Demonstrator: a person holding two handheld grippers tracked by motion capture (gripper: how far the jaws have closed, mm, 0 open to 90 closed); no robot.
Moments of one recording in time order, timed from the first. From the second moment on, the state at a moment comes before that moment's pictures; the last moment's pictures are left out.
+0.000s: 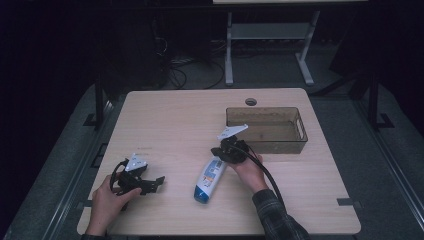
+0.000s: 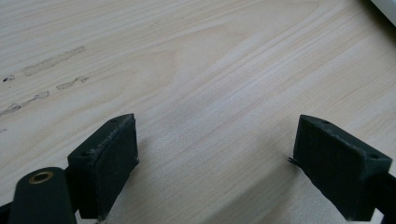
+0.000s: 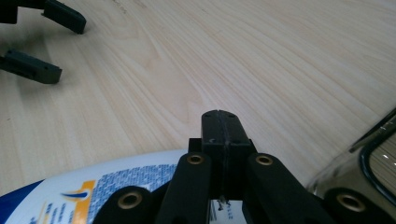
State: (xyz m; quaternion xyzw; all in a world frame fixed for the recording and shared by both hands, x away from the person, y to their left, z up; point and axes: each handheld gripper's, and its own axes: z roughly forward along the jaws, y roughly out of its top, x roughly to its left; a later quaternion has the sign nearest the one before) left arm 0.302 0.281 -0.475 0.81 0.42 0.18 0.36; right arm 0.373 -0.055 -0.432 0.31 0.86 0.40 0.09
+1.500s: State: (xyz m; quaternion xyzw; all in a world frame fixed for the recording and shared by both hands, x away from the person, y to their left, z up) left arm 0.302 0.279 -0.476 0.82 0.42 0.18 0.35; right arm 0.377 -0.078 -0.453 0.33 0.87 0.37 0.08
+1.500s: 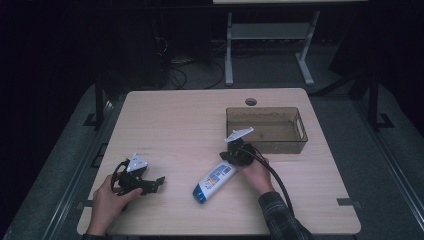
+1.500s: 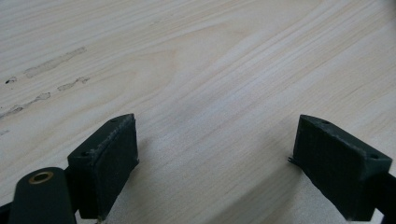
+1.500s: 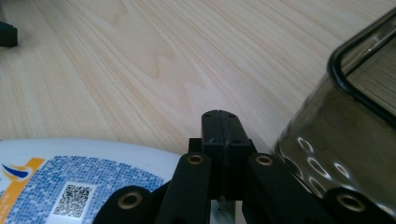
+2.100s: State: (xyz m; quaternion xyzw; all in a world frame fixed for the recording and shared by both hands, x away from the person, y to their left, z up) left arm 0.302 0.279 -0.476 0.82 0.42 0.18 0.35; right arm 0.358 -0.097 -0.450 0.33 0.87 0.37 0.09
